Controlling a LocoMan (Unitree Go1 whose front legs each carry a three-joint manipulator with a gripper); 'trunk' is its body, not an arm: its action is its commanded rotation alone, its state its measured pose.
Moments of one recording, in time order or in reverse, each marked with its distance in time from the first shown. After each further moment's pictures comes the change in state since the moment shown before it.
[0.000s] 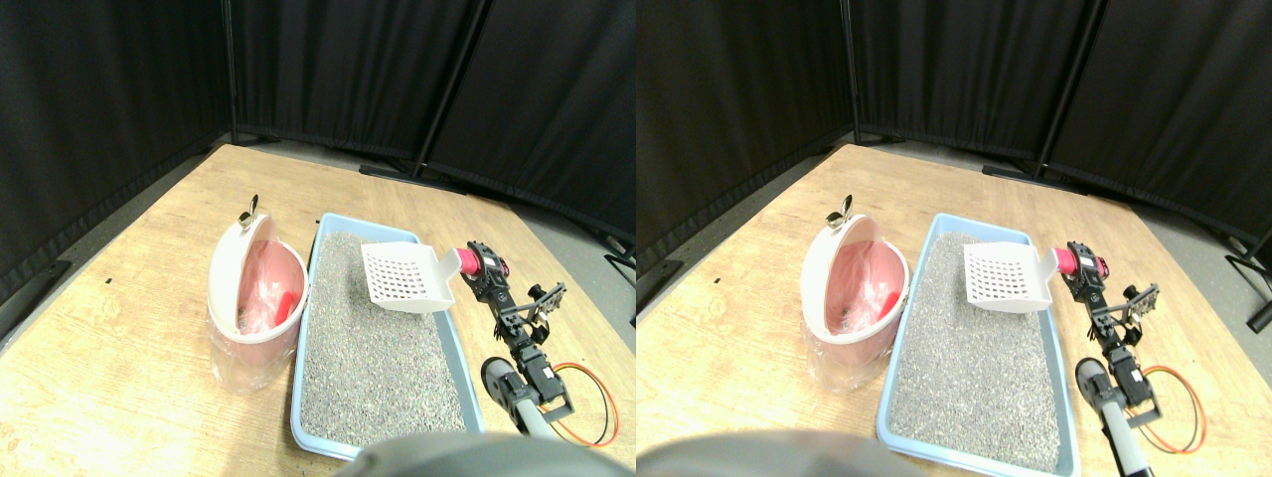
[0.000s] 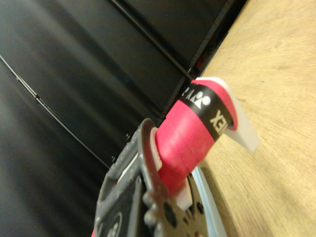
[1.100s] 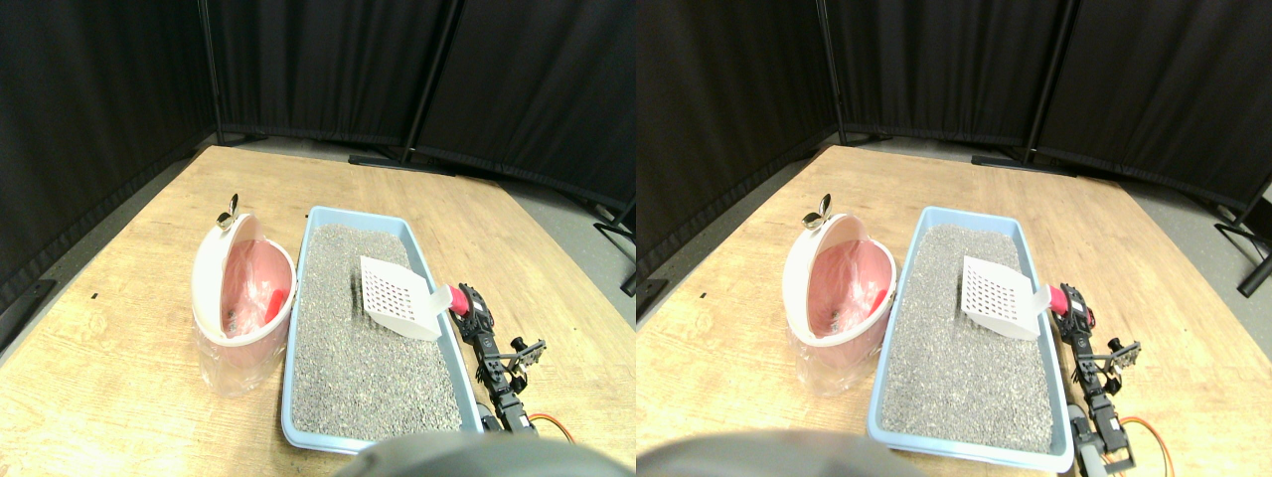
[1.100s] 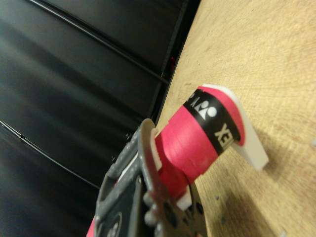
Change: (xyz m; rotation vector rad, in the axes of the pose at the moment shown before) right arm -0.048 -0.033 -0.067 0.164 0.034 -0.163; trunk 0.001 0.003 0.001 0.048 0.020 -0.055
